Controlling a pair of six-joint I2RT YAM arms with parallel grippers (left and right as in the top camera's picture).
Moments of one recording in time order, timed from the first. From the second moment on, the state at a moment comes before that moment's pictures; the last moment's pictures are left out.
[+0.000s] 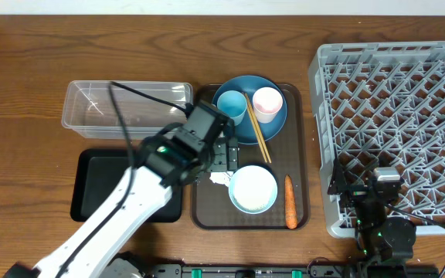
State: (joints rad) left arm -0.63 1.36 1.12 -0.90 -0.02 -0.65; right arm 0.02 0.03 0.01 -0.07 -0.05 0.05
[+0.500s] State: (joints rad) left arm -0.63 1.68 1.08 -0.80 -0.03 -0.72; right arm 0.02 0.03 0.01 -0.07 -0.05 0.05
